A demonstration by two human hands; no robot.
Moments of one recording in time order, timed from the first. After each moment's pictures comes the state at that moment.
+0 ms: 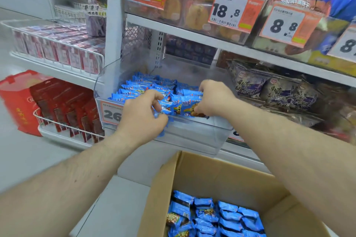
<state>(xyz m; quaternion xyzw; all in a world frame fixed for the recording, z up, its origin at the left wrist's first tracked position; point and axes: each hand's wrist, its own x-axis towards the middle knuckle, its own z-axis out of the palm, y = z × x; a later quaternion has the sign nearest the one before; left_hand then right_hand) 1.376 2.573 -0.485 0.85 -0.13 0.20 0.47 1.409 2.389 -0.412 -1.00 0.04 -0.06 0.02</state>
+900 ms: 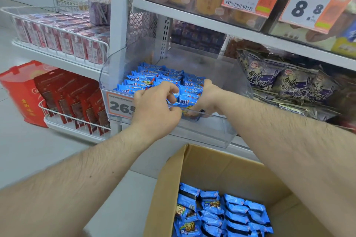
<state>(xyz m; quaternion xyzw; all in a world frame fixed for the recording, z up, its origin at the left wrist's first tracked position) 1.376 2.560 -0.487 0.86 -0.14 0.23 0.43 1.436 2.400 -0.446 -0.94 0.13 0.09 0.29</state>
